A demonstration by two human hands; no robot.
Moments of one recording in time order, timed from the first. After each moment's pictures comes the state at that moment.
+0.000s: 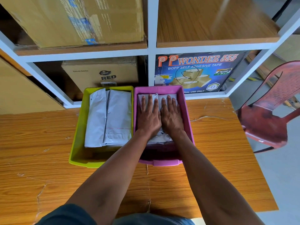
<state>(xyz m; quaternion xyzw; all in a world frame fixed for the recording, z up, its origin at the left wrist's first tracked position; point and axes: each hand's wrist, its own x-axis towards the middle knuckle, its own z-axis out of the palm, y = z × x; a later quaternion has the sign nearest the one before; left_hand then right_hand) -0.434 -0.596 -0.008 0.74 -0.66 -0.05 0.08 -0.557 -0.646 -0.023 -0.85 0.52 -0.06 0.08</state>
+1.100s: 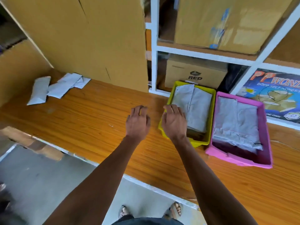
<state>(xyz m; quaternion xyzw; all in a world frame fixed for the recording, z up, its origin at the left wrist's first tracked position) -0.195 -0.288 0.053 0.84 -0.48 0.10 0.22 -0.328 -0.401 0.069 -0.89 0.37 -0.27 0.09</state>
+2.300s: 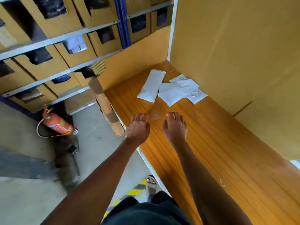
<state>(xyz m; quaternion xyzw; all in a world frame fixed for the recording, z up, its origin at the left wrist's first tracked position) 0.258 0.047 0.004 0.97 -0.18 -0.05 0.16 0.212 -0.133 -0.006 -0.96 0.15 -0.12 0.20</state>
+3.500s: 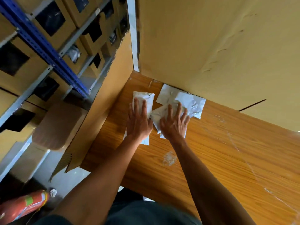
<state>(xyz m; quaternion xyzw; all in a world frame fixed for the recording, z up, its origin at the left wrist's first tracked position) 0.584 -0.043 -0.069 0.90 -0.41 -0.08 0.13 0.456 -0.157 -0.055 -0.88 0.46 0.02 0.12</state>
